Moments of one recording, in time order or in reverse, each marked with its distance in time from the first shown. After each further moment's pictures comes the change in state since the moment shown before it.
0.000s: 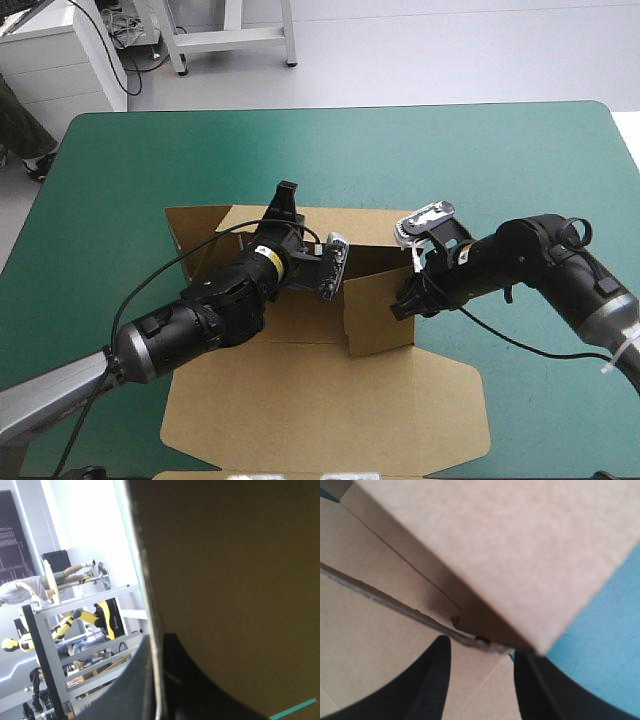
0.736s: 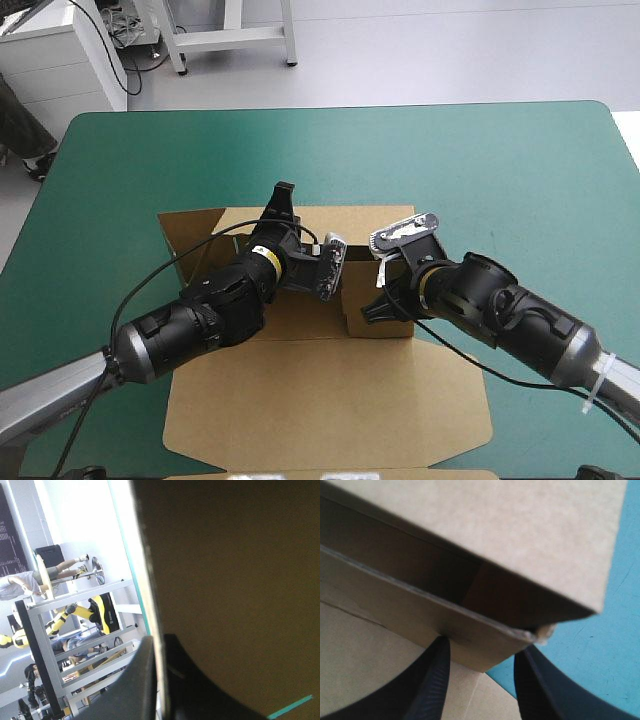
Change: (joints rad) left arm -0.003 -0.001 -0.001 -0.054 0.044 0.048; right arm 0.380 -0.008 0.040 -0.668 -0.120 0.811
